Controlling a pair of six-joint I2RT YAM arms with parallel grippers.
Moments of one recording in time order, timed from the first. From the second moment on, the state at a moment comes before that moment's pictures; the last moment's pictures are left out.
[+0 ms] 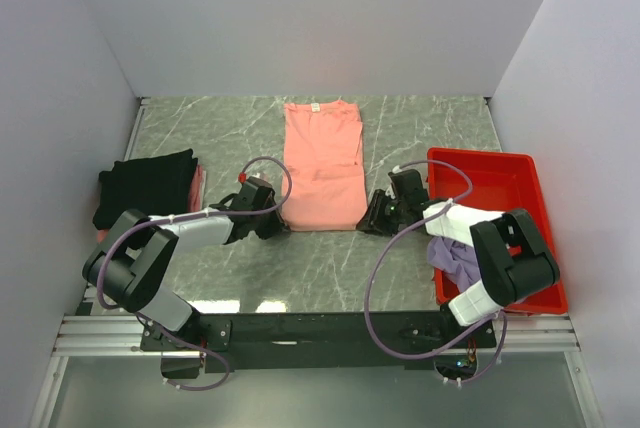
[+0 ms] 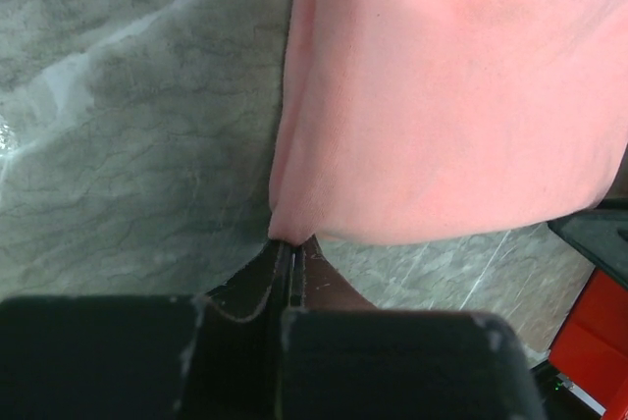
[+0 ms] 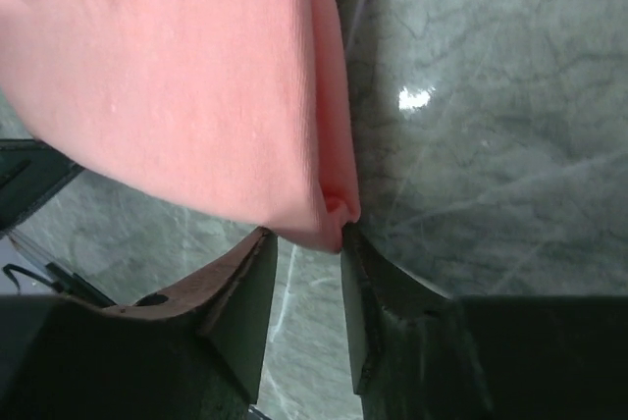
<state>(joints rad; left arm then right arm) -0.57 1.53 0.65 0.00 0.06 -0.93 0.36 1.51 0.63 -0.06 -0.34 0.70</state>
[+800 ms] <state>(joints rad) -0.71 1.13 0.56 -0.20 -0.08 -1.01 0.47 1.14 0.60 -0.29 -0.32 0.57</state>
